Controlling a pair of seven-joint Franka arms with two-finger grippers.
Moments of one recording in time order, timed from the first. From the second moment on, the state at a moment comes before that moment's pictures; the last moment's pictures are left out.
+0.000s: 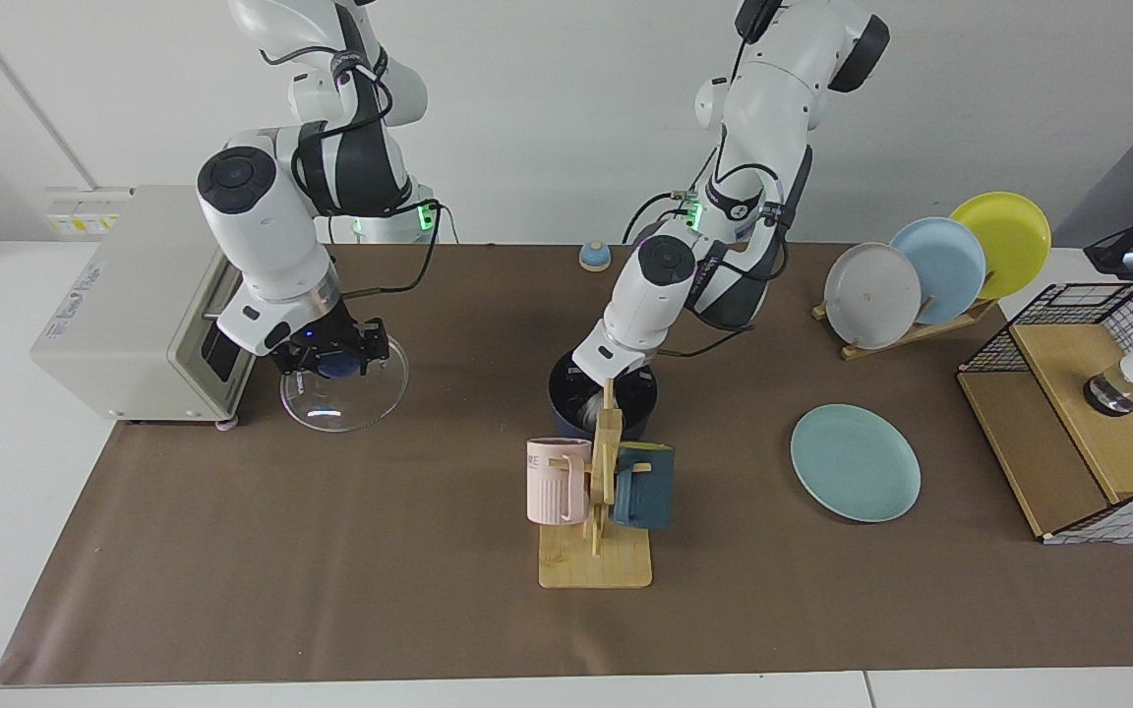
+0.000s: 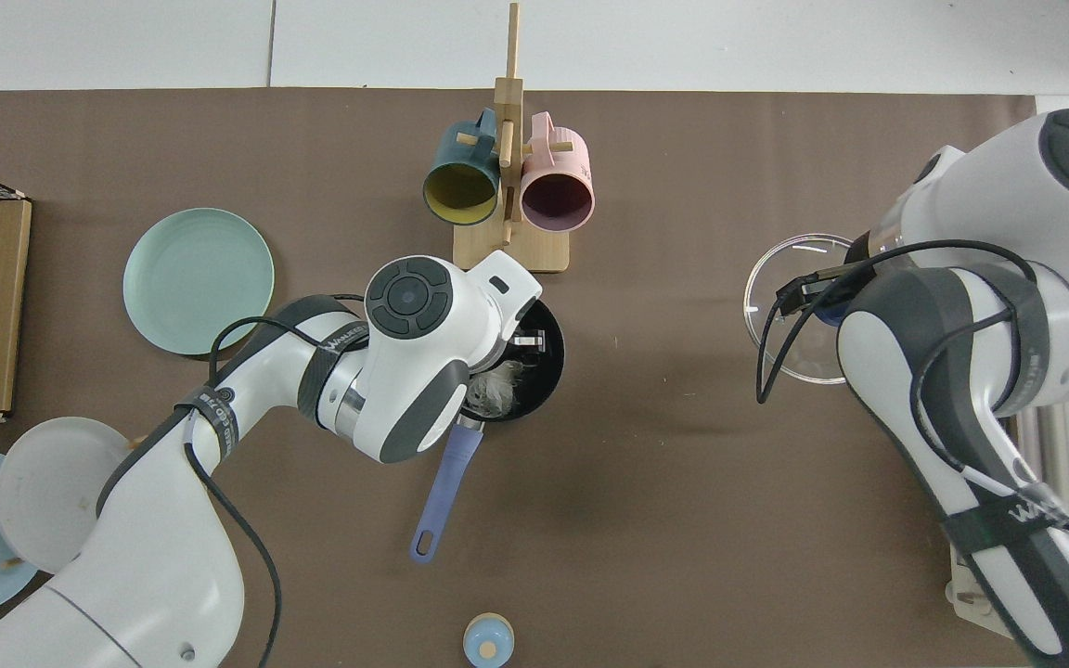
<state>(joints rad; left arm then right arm) -0.05 0.47 -0.56 -1.83 0.10 2.32 -0.58 0.11 0.20 -0.01 -1.72 0.02 1.87 -0.05</state>
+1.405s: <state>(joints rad) -0.02 0.12 -0.16 -1.55 0.00 1.71 -0.11 0.49 0.22 0.00 -1.77 0.03 2.06 0.64</state>
